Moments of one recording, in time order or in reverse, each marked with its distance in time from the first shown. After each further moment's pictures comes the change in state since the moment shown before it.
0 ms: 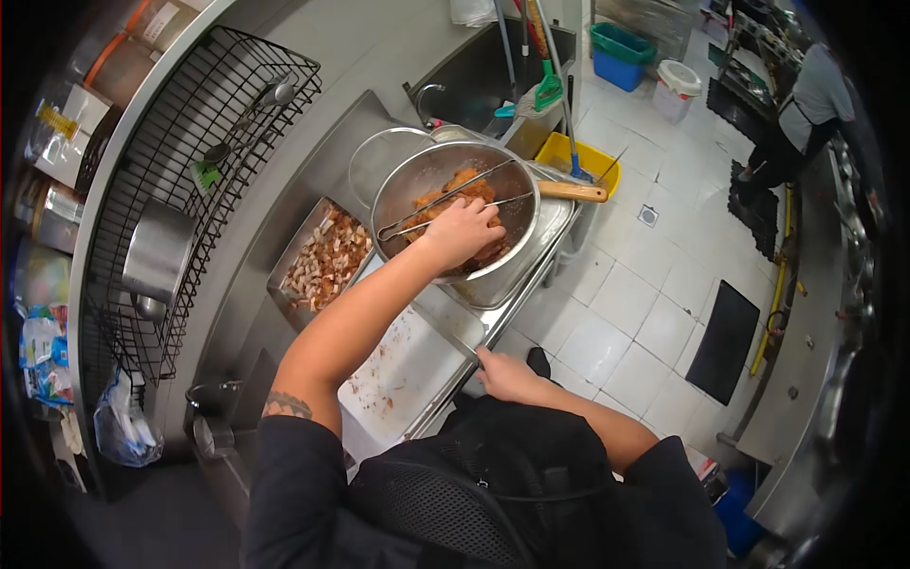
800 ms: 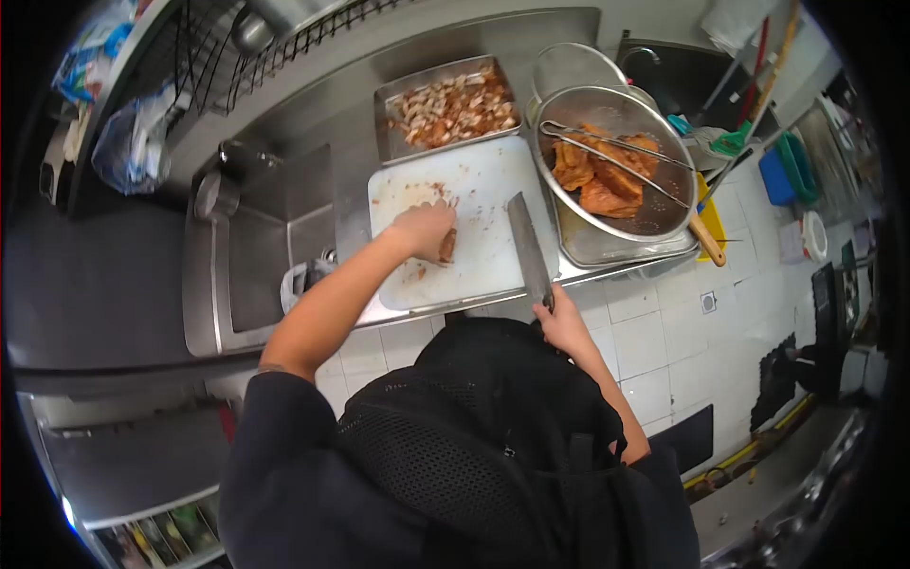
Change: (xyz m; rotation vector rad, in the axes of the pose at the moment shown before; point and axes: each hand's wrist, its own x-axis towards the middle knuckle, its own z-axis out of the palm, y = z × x) left_hand -0.273 0.114 0.066 -0.614 -0.391 -0.969; right_hand 0.025 0.015 -0.022 0.159 -0.208 0.172
